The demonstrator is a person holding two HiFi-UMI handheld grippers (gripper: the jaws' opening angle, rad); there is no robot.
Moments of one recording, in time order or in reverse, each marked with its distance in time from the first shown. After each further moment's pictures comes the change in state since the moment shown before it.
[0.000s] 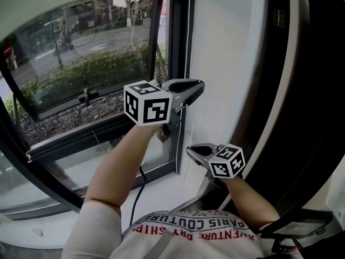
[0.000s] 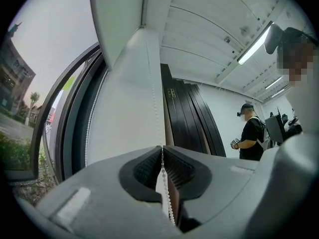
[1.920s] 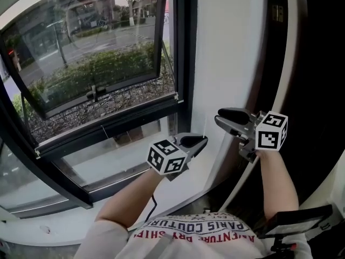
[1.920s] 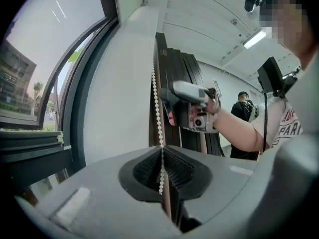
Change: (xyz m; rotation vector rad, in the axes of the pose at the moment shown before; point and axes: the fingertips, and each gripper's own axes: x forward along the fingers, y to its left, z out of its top) left arm -0.039 -0.067 -0.192 -0.066 0.231 0.033; right arm -0.107 0.006 0.135 -0.064 -0.235 0.062
